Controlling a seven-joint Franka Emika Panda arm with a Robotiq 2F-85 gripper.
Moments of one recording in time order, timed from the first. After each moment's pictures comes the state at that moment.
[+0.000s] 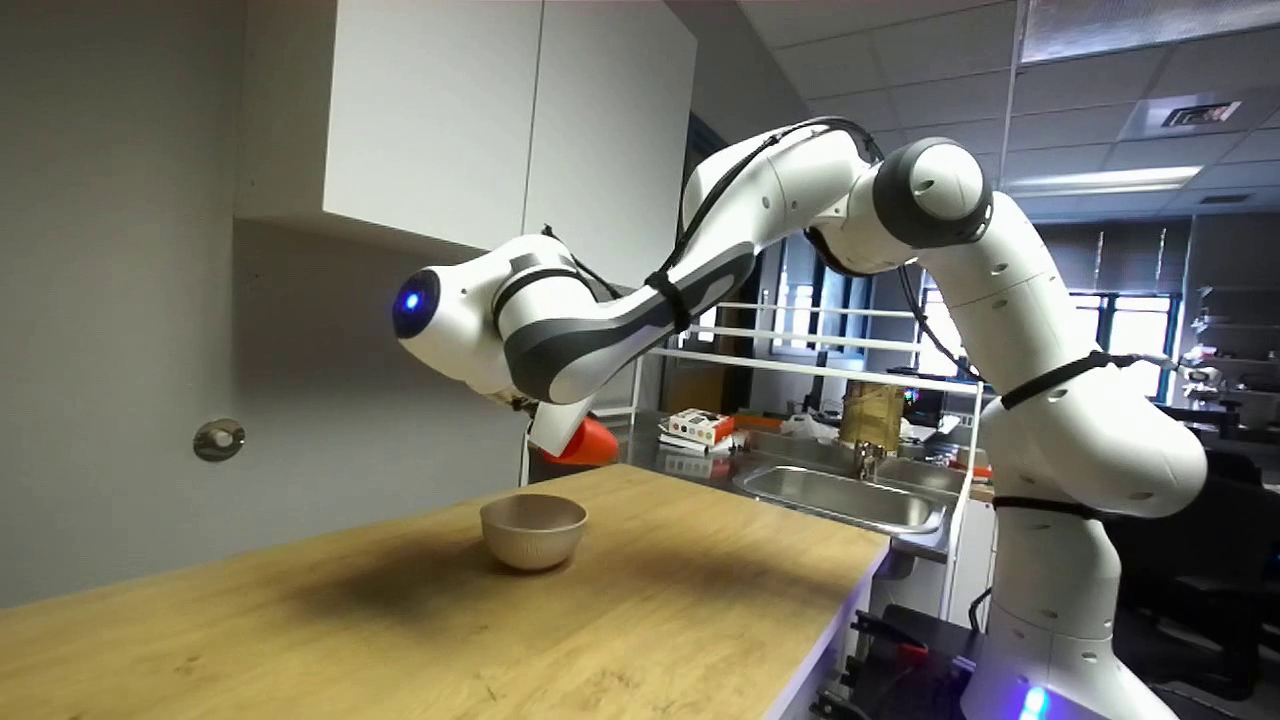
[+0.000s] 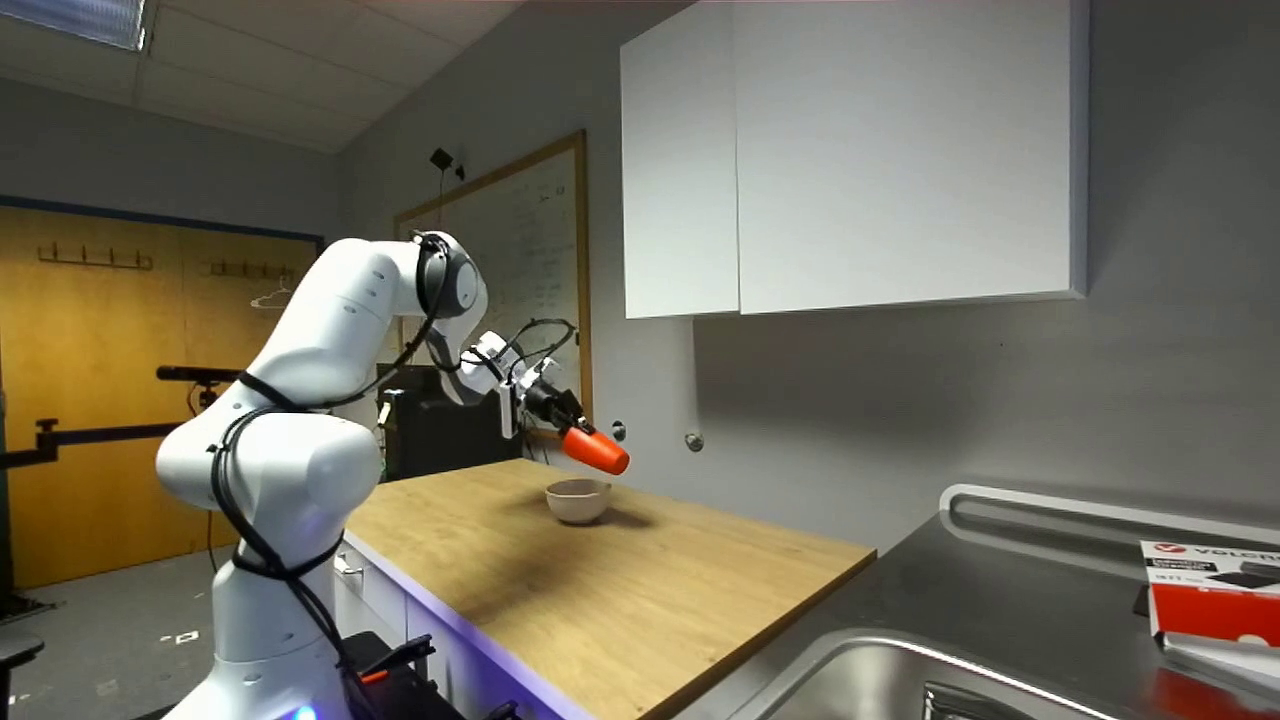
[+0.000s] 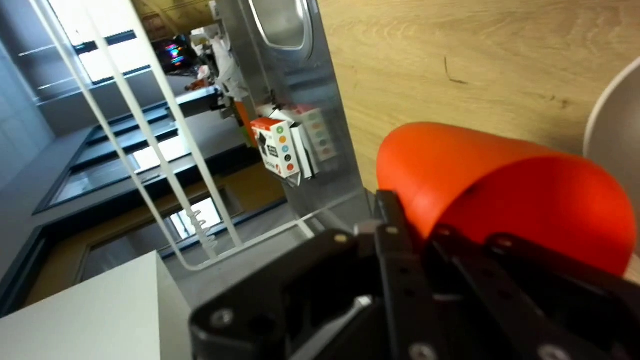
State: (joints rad) arm 0.46 0.53 0.22 -1.57 -1.05 1.32 1.08
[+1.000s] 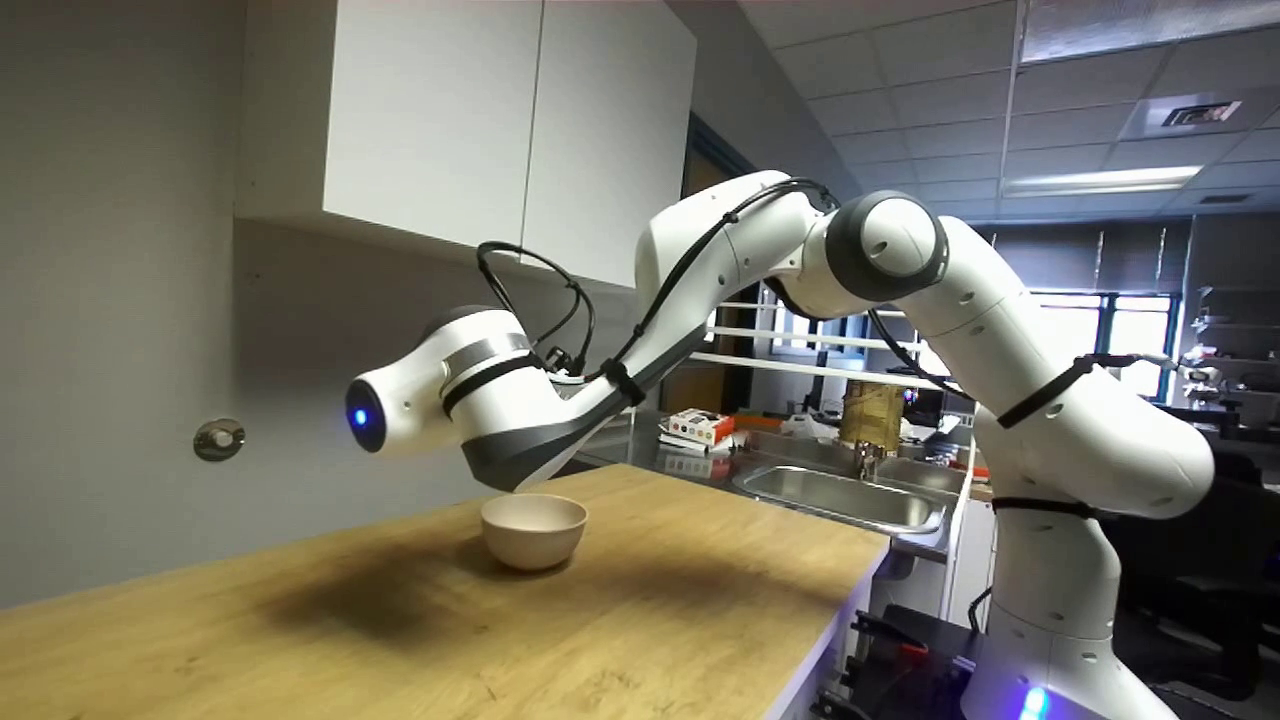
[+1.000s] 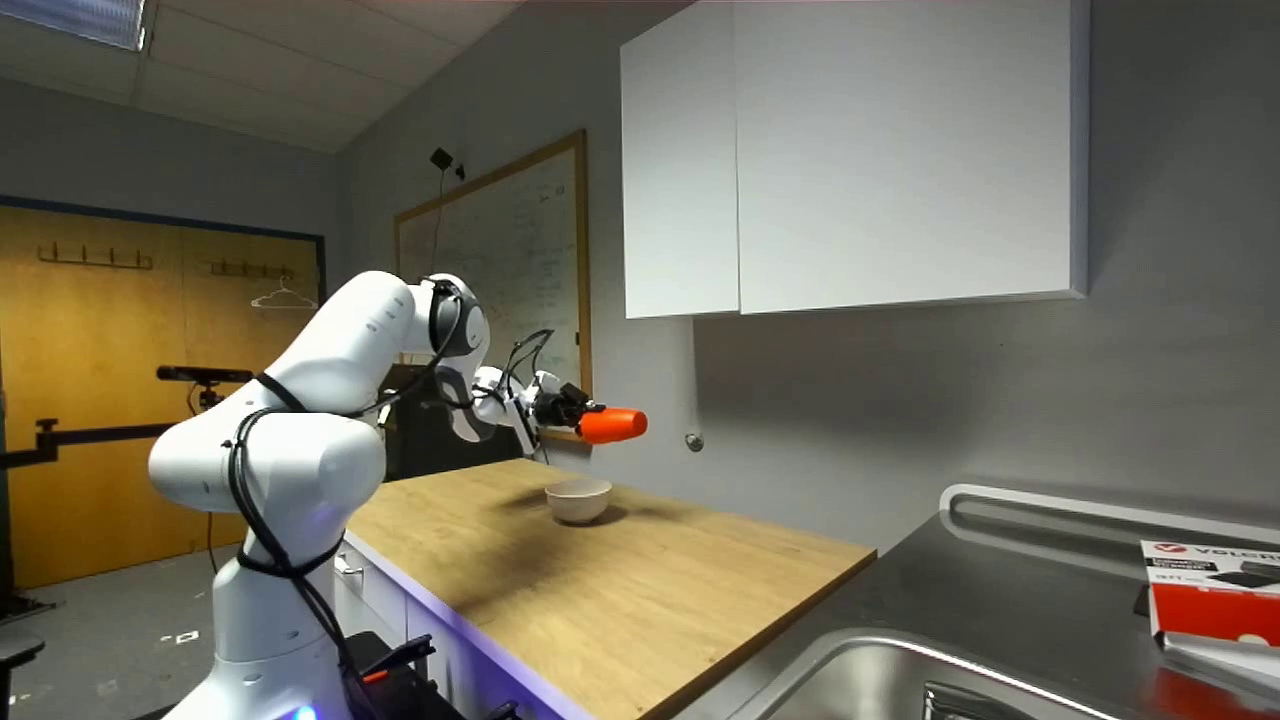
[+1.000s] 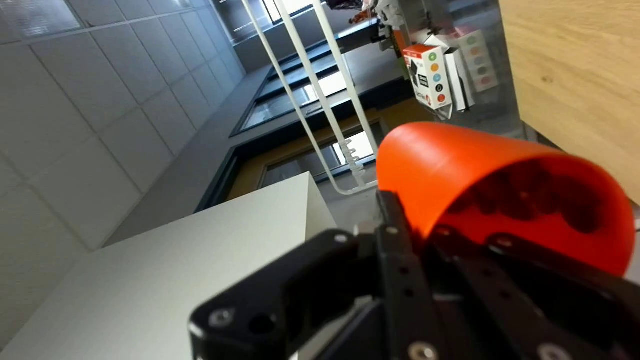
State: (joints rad) arm 0.55 0.76 0.17 -1.39 -1.39 1.02 1.08
